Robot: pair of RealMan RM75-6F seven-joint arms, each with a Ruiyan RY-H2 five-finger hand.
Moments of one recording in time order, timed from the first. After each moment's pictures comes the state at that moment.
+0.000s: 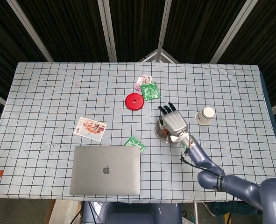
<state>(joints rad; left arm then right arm) 0.06 -1.03 -0.02 -1.71 1.57 1.67 0.07 0.81 -1.63 0.25 -1.17 -1.17 0.77 -0.35</state>
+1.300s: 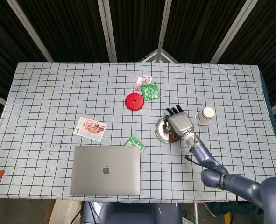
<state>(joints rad) 0.06 -1.04 -0.02 -1.71 1.57 1.66 0.10 0.82 -1.61 0.20 -1.16 -1.07 0.74 -0.37</state>
